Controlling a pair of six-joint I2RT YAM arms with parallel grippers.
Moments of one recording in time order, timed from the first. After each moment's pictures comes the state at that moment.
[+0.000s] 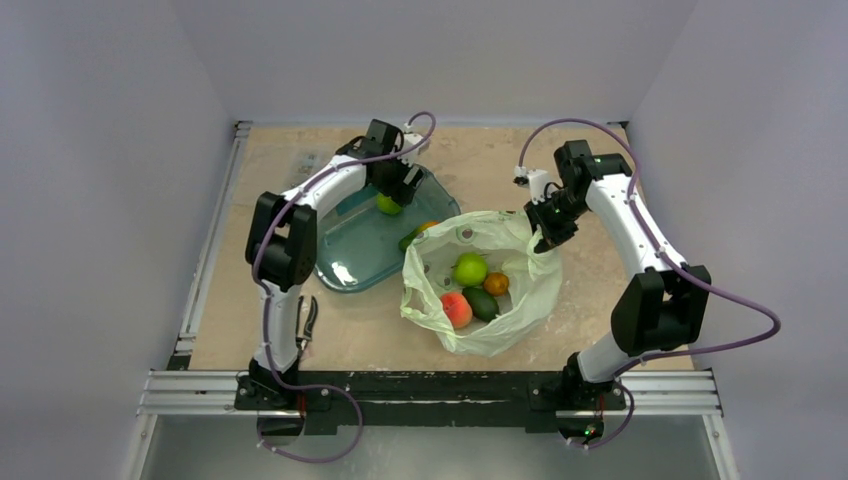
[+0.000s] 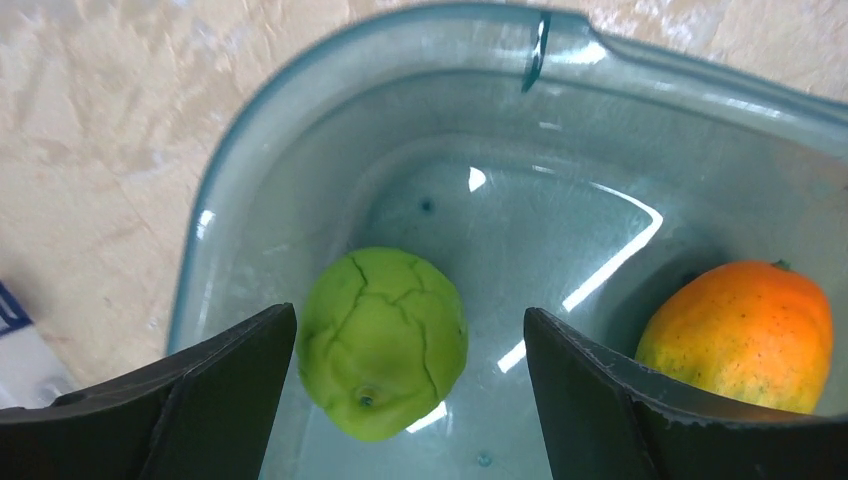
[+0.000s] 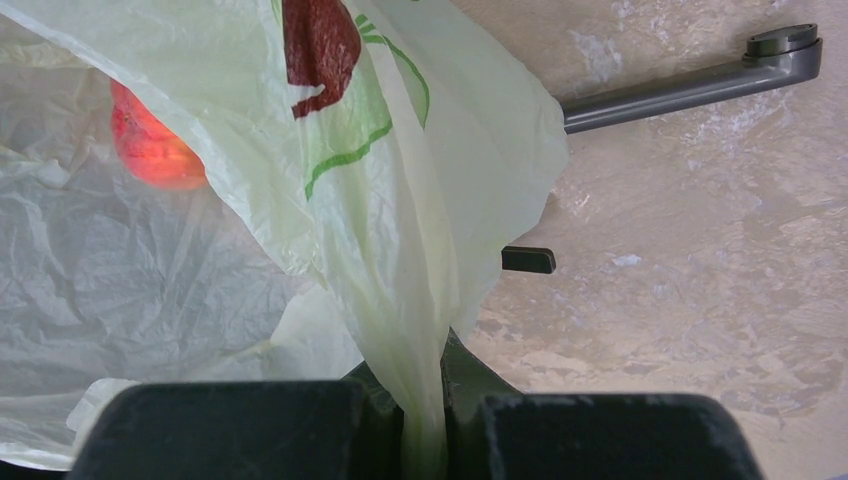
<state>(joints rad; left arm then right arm) -0.41 2.12 1.75 -0.52 0.13 0.24 0.12 1.56 1.43 -1.30 -0.32 -0.37</state>
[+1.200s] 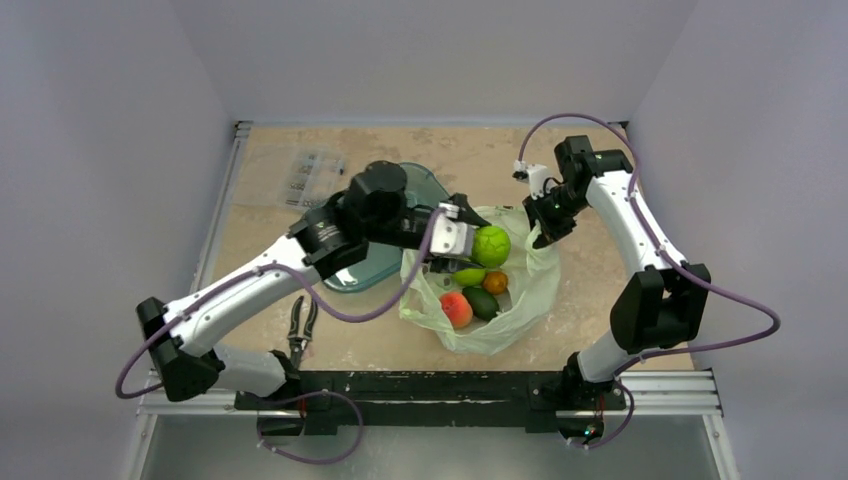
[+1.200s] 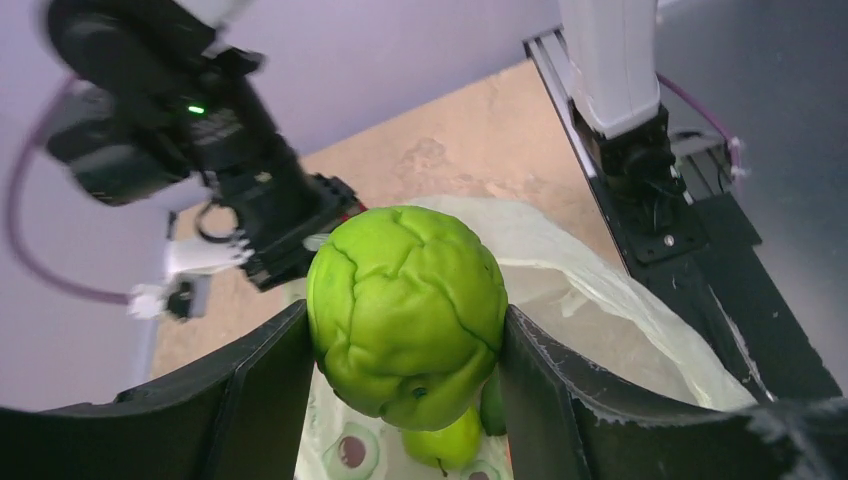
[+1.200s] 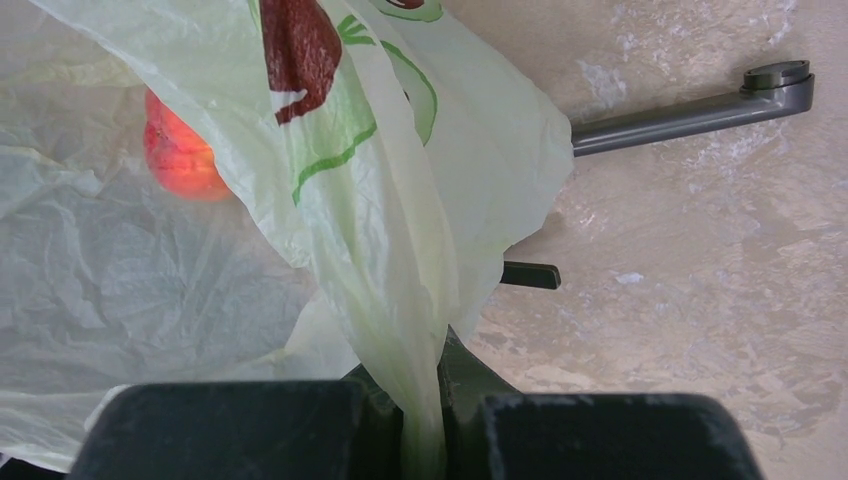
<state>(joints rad) -0.90 1.32 1.42 -0.33 0.66 0.52 0.12 1.58 1.46 -1.30 -0.35 -0.37</state>
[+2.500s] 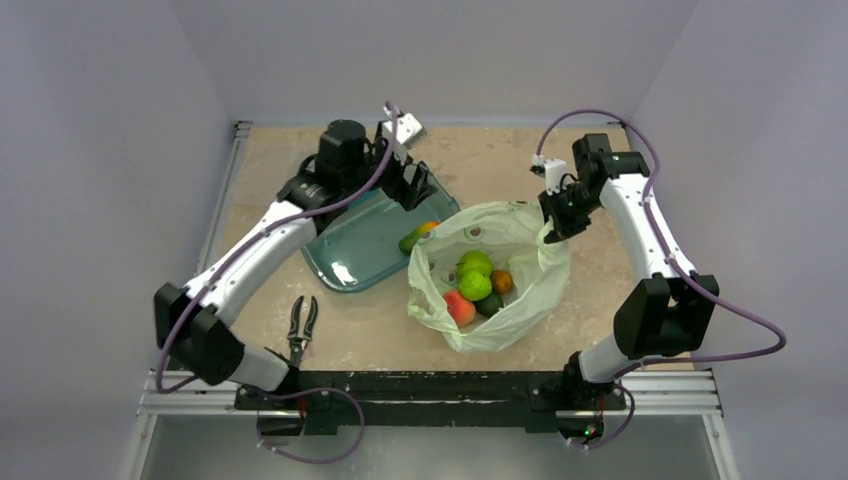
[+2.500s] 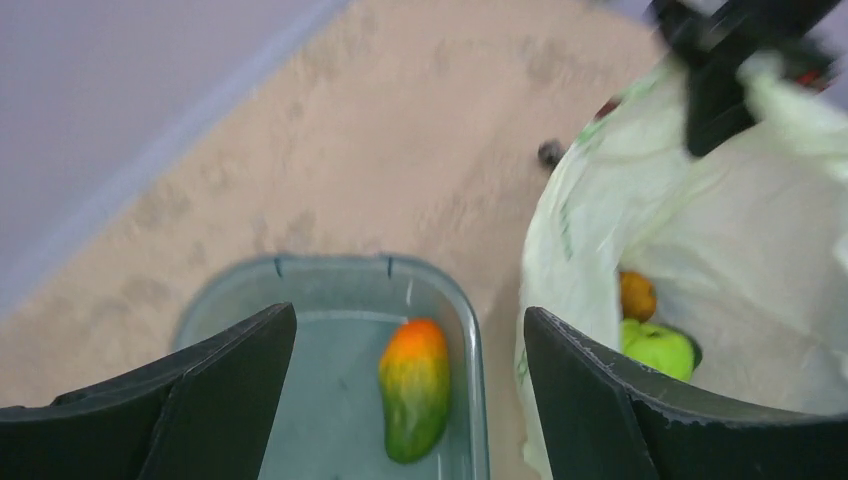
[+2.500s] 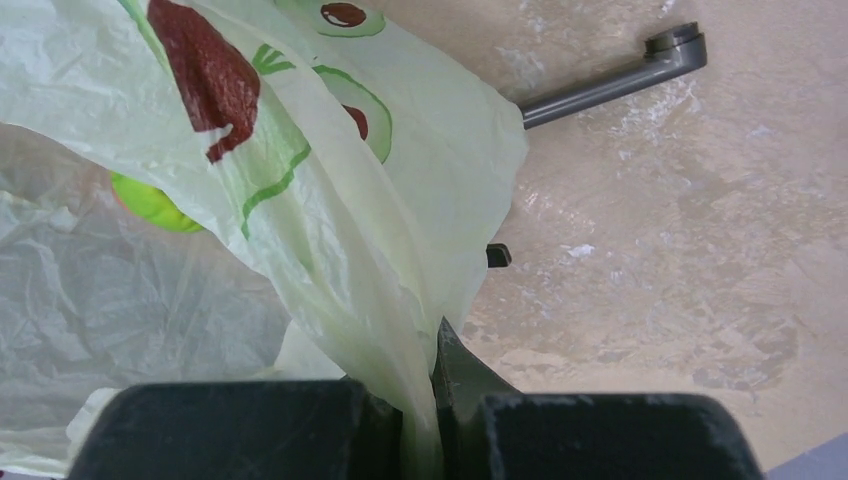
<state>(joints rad) -0.56 1.39 1.39 -0.22 0.41 0.14 0.06 1.54 1.46 -1.28 -0.31 -0.35</state>
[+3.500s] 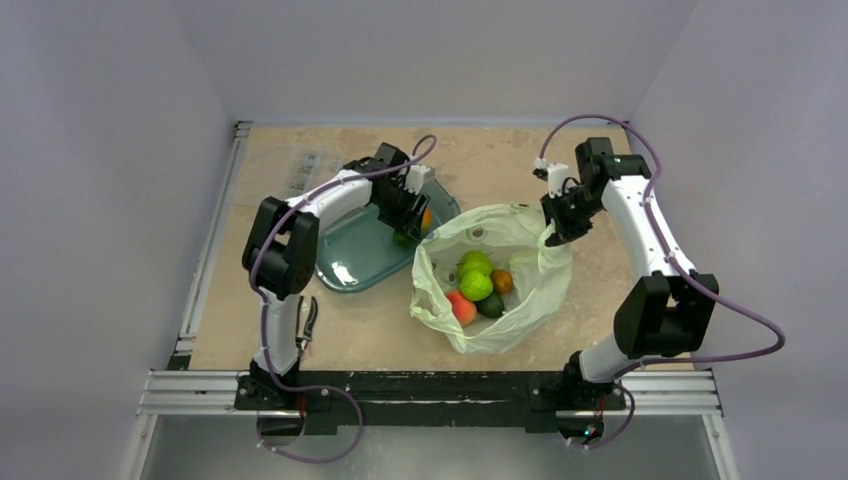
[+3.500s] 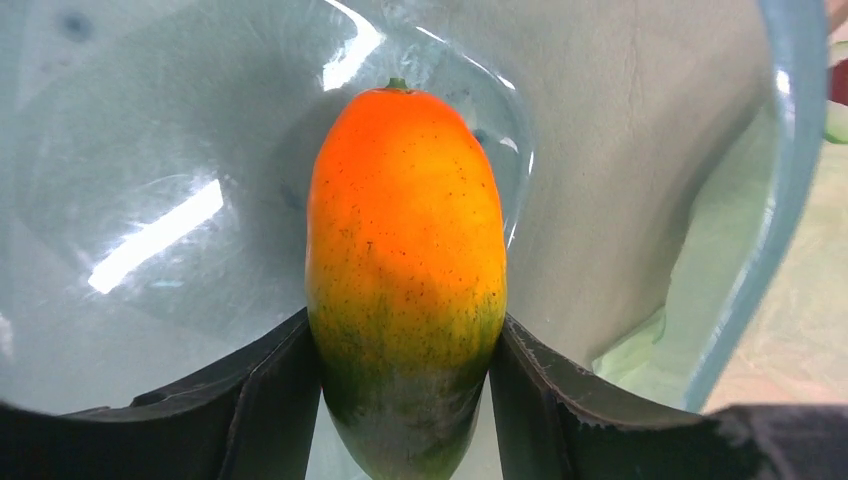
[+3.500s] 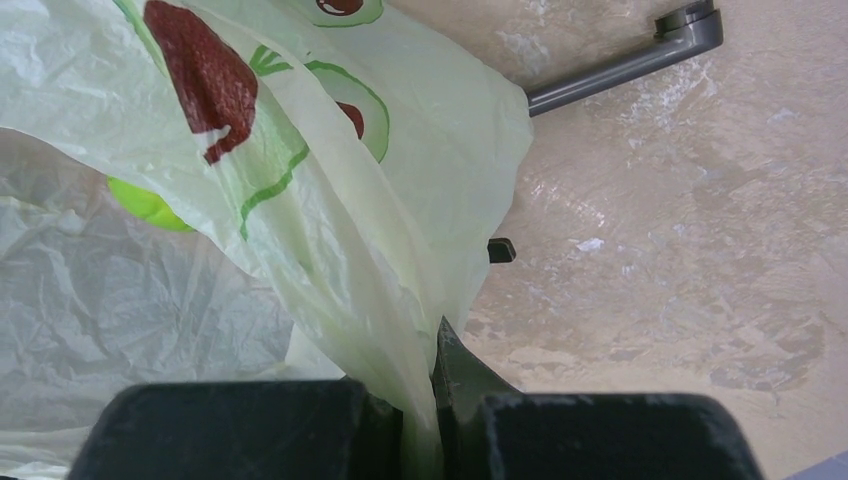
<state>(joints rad) -0.47 2.07 1.58 -0.66 0.35 0.03 0.02 1.54 1.43 -1.27 -0.32 -0.35</state>
